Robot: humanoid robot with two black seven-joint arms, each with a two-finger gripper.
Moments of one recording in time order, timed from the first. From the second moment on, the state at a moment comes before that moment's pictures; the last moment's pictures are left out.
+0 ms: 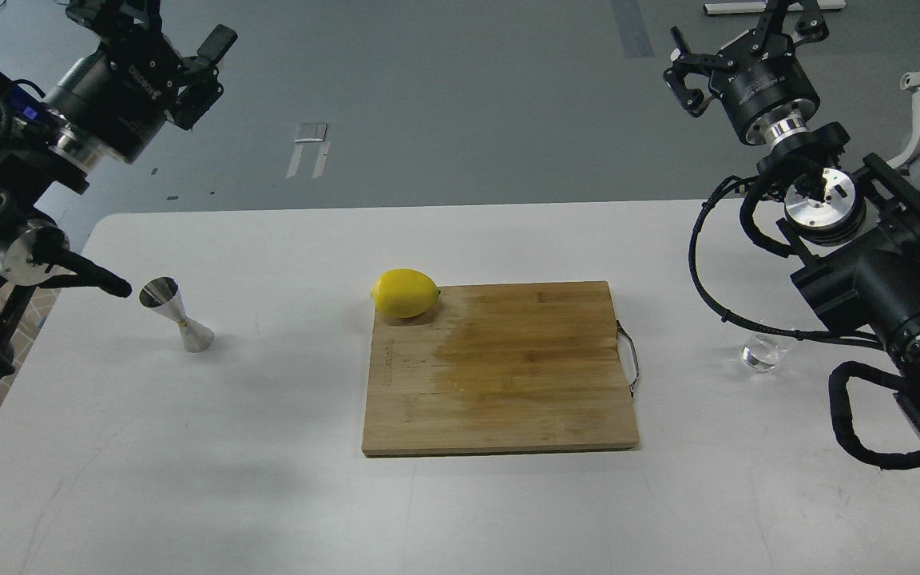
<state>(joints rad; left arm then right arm) -0.74 0.68 -0.96 -1.14 0.83 -0.40 -0.41 0.97 -0.11 1.14 0.38 -0.07 0.49 0.17</state>
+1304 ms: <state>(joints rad) -0.10 0.92 -0.92 -1.10 2.13 0.30 -0.49 0.97 -0.11 1.14 0.39 -0.07 0.49 0.17</state>
